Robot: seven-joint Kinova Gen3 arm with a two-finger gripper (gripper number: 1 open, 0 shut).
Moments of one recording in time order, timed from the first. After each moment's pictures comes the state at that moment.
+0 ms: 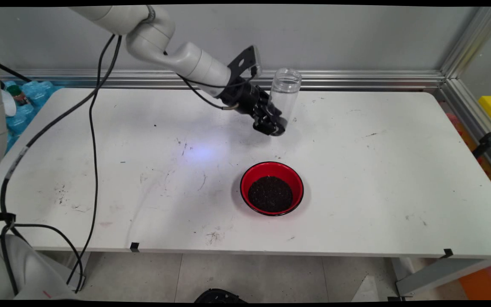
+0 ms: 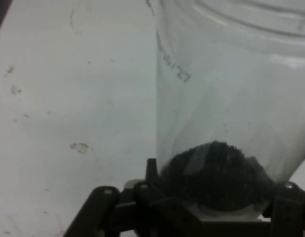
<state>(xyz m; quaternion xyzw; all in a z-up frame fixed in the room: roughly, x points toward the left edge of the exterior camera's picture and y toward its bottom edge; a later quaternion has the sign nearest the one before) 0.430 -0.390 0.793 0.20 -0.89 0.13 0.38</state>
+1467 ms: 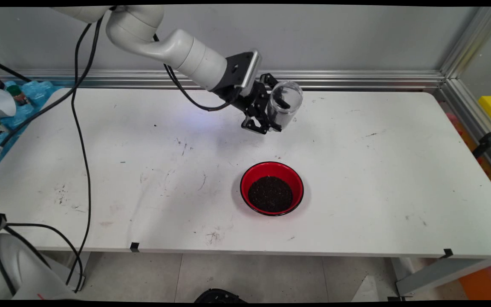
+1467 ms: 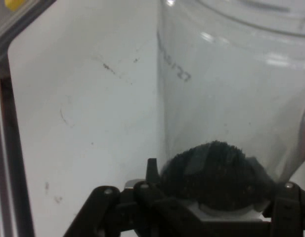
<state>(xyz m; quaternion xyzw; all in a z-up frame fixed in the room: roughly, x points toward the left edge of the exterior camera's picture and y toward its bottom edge) 0.420 -0.356 0.831 -0.10 -0.90 0.26 0.33</state>
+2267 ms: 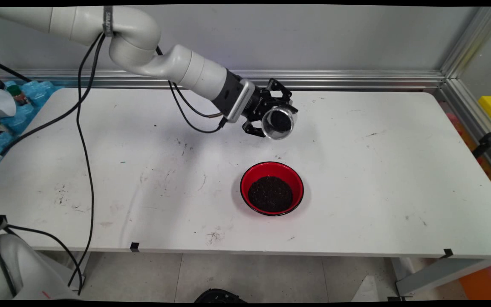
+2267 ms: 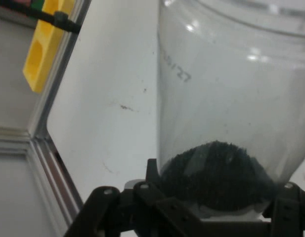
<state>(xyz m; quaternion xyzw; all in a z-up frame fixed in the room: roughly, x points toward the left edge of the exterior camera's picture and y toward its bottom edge) 0.419 -0.348 0.807 -0.29 -0.84 0.36 0.29</state>
